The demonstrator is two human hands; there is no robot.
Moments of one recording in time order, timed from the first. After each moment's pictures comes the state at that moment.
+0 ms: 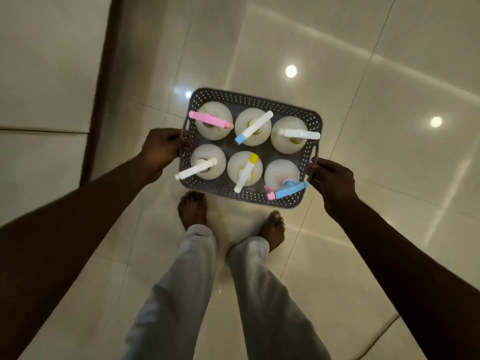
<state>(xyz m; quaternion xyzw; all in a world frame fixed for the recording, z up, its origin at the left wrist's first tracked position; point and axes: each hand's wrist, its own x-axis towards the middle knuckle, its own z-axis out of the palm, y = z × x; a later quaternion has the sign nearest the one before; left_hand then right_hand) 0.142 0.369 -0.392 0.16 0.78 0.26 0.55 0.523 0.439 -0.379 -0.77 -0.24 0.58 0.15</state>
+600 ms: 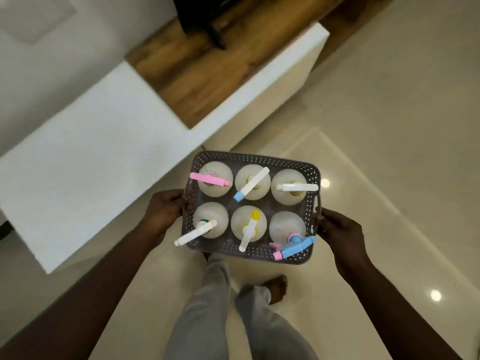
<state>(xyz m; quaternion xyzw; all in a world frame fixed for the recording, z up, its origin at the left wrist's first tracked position) 0.057 0.156 -0.071 -0.05 0.79 0.46 0.41 0.347 0.423 -0.072 -0.57 -0.51 0.64 0.07</state>
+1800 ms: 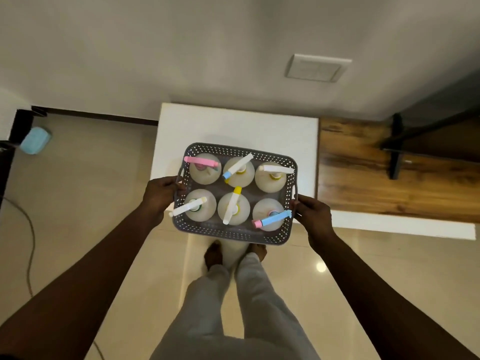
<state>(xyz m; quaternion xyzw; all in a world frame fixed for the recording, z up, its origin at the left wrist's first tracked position) -0.096 -0.122 -0.014 -0.43 0.66 0.60 0.14 -0.103 0.256 -0.003 -0.34 -0.69 0.60 -0.22</state>
